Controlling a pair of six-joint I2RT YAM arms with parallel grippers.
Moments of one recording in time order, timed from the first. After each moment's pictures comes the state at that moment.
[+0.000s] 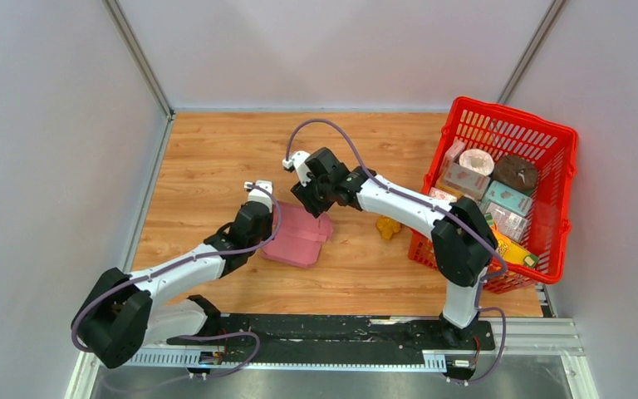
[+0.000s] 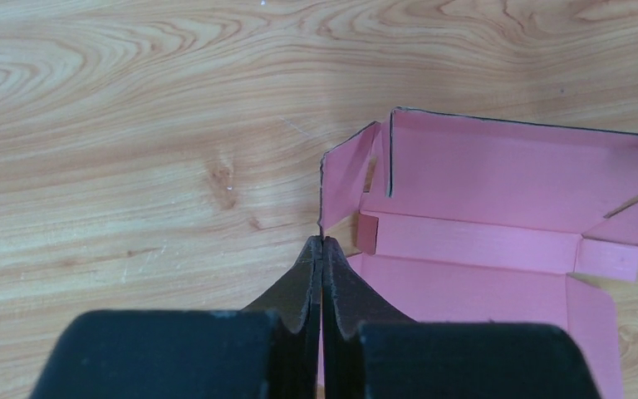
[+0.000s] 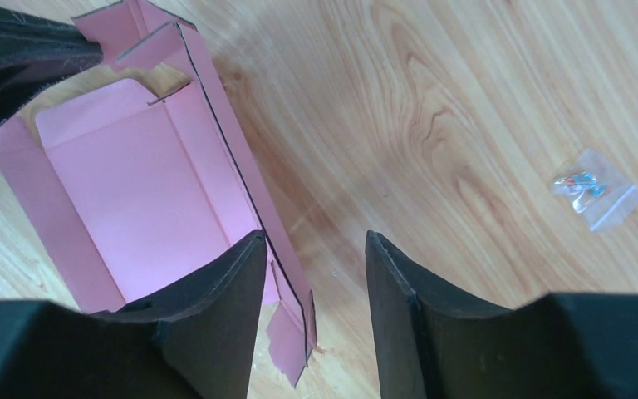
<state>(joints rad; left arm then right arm) -0.63 1.15 0.47 0.06 -0.40 -0.26 0.81 1.84 1.44 -0.44 -0.06 -0.08</state>
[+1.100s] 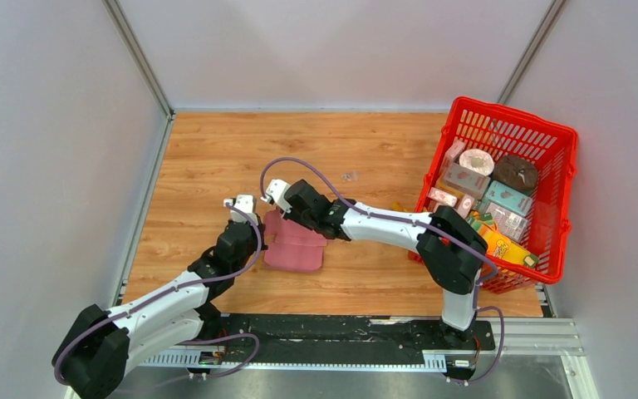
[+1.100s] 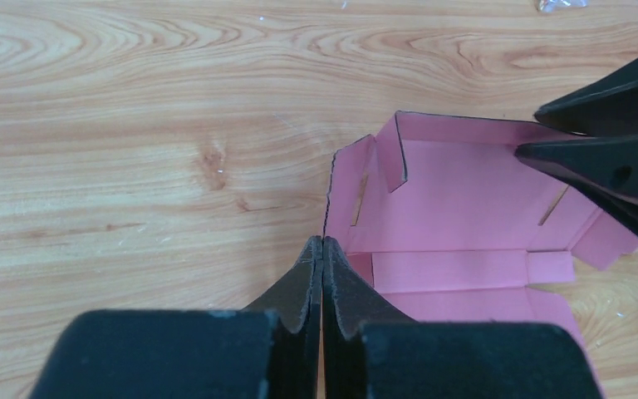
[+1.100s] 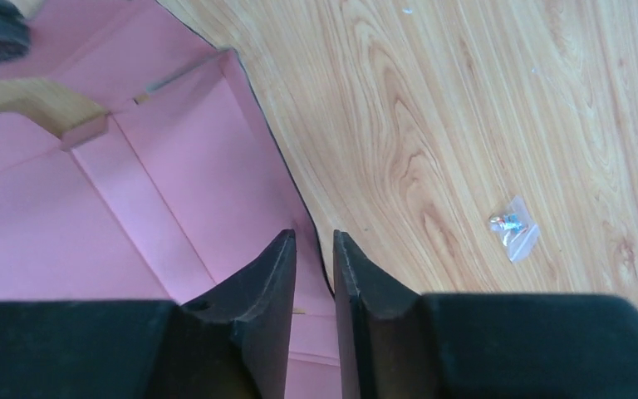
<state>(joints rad) -0.64 0.88 0.24 0.22 -0.39 -0.35 1.01 1.87 1.32 -0.21 0.29 -0.29</state>
